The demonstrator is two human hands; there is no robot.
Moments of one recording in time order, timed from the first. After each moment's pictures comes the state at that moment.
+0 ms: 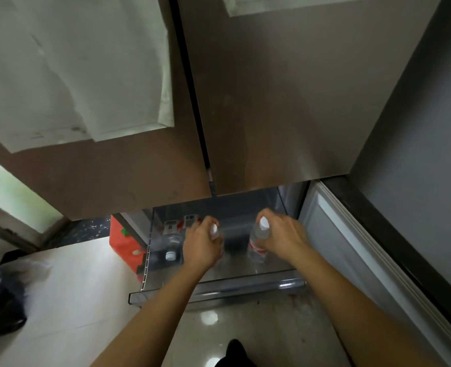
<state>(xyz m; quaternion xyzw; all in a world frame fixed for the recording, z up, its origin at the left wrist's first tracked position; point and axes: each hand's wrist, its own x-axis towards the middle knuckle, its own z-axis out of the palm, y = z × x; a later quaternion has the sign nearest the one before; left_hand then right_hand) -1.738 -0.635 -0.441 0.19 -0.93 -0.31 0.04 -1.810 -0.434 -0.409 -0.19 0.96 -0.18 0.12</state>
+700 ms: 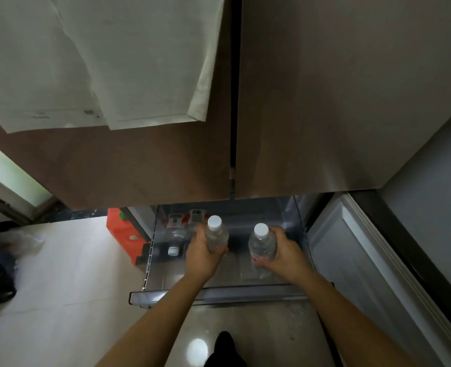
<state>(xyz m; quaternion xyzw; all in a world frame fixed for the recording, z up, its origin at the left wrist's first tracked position) -1.732 -0.659 -0.493 0.27 -0.84 -0.48 0.02 -1.807 -0.448 -0.477 -0.11 0.90 -0.36 0.23</state>
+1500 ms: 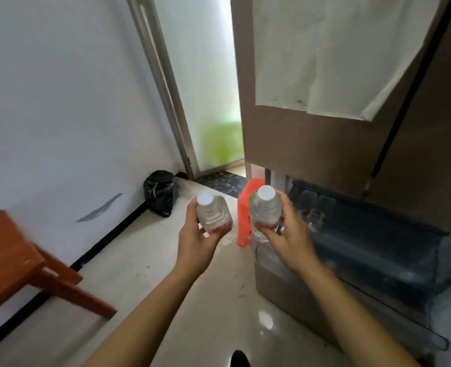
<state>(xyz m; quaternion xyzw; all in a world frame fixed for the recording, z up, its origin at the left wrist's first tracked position) -1.462 -0.666 -0.340 0.39 -0.71 -0.43 0.40 -1.650 -0.575 -0.366 -0.48 0.68 -0.52 0.19</state>
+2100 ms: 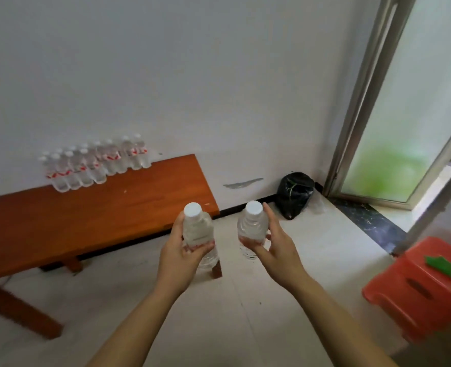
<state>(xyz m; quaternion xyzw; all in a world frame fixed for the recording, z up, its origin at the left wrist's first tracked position) -0.949 -0.703 -0.332 0.63 -0.53 -0.28 0.49 -1.164 -0.762 -0.365 -0.70 0.48 -0.40 0.34</state>
